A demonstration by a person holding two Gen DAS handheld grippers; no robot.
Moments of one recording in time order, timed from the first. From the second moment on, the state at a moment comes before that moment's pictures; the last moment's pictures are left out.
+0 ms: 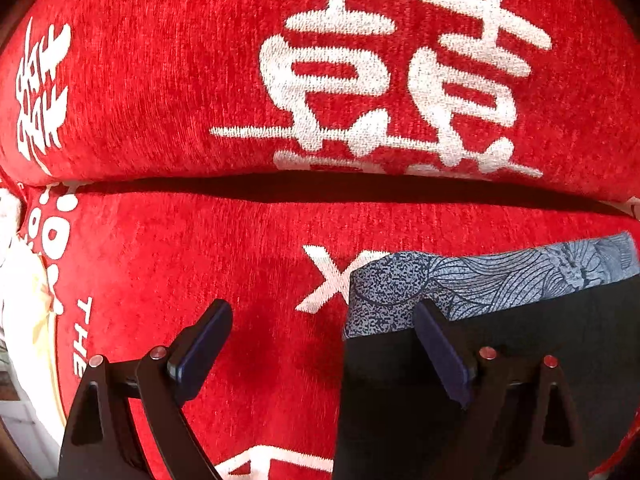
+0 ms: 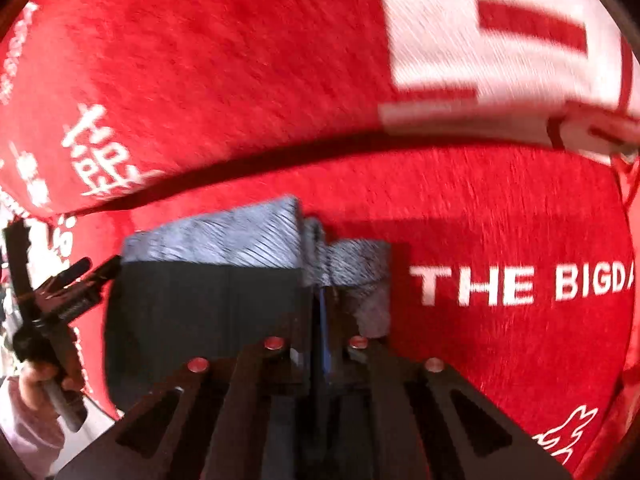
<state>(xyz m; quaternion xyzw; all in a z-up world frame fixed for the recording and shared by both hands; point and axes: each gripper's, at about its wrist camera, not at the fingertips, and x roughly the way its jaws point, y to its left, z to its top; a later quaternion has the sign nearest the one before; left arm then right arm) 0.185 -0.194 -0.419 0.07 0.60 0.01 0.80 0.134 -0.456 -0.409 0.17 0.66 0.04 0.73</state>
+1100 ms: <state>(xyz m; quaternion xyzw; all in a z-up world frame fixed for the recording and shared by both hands) 0.164 -0.192 -0.400 0.07 0.60 -0.01 0.80 0.068 -0.474 -0.386 0.27 0.64 0.13 0.71</state>
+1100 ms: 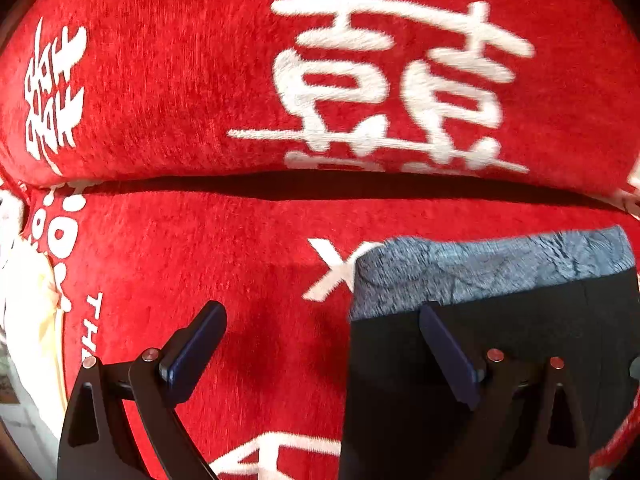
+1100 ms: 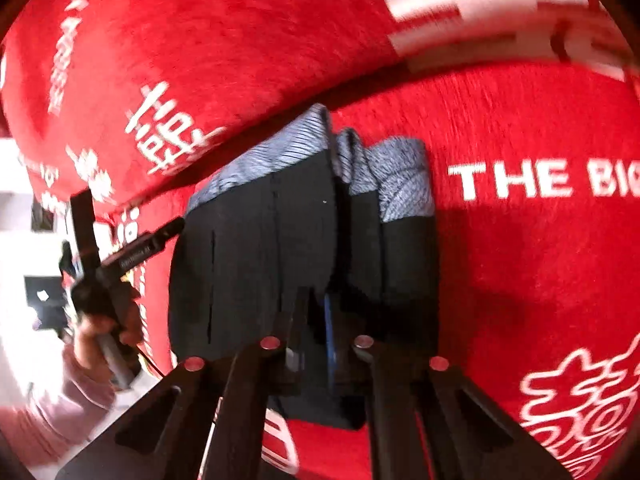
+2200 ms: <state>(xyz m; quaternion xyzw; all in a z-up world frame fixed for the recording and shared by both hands) 0.138 -0.206 -0.401 0.10 0.59 -0.01 0.80 0.040 -0.421 -0.382 0.11 0.67 0.09 0.73</state>
